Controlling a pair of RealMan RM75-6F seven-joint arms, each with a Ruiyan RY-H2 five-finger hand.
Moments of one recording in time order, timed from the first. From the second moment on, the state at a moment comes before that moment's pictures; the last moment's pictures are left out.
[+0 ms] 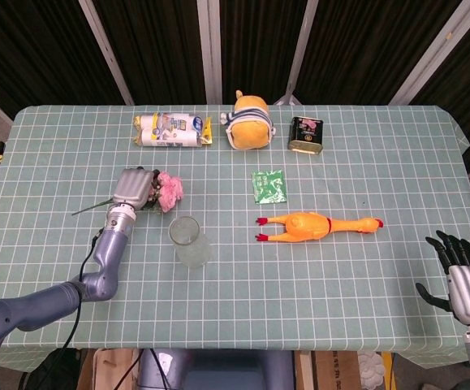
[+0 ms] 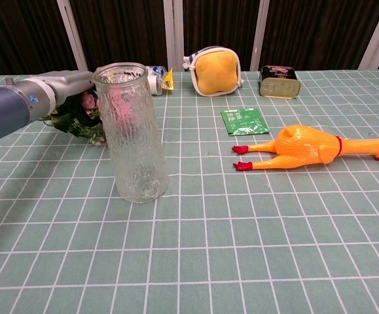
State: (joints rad) left arm -0.96 -1.70 -0.22 -1.05 0.74 0.89 0.45; right arm 0.09 -1.11 0.07 -1.56 -1.44 1.40 0.12
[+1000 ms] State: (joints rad) left arm -0.66 -1.35 -0.41 -1.53 1.26 1.43 -0.58; right arm 0.08 -1.10 0.07 -1.58 -1.47 1.43 0.13
